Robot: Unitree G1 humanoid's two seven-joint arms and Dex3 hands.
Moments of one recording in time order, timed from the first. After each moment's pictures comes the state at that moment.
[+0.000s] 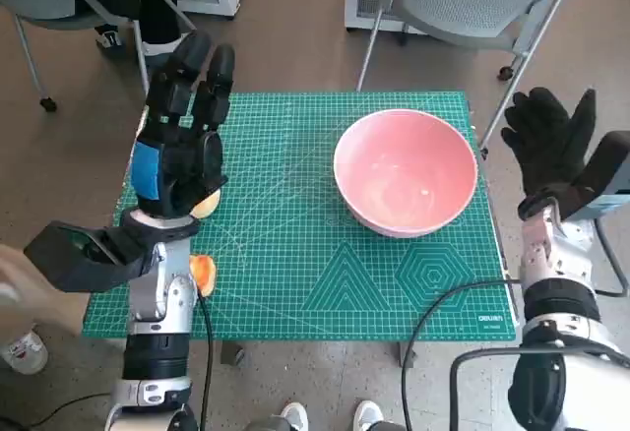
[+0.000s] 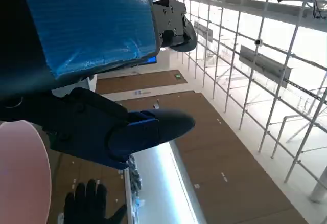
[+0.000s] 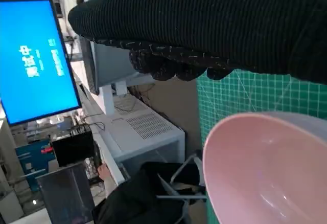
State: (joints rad) left arm -0.53 0.12 0.20 0.28 -0.41 -0.39 -0.46; right arm -0.99 -0.32 -0.41 1.33 0.20 -0.28 0.16
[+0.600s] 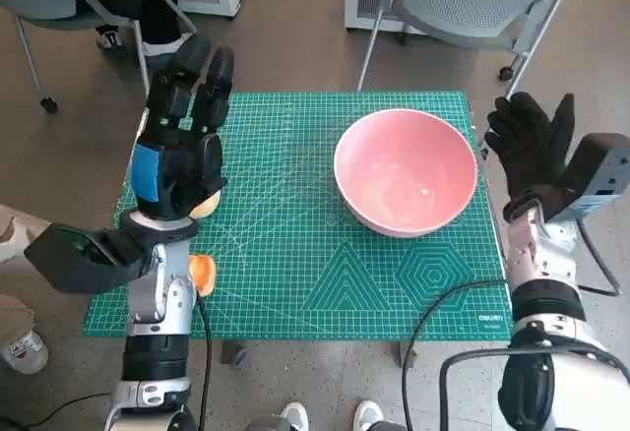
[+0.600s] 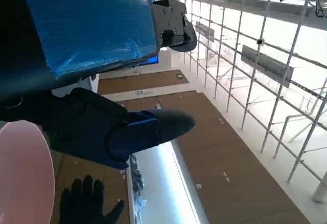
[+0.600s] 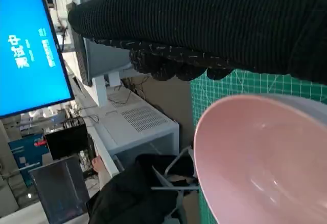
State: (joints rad) left arm -0.53 0.12 0.21 0.28 -0.41 -0.39 -0.47; right arm -0.99 -0.27 -0.41 1.33 0.19 -0.28 0.16
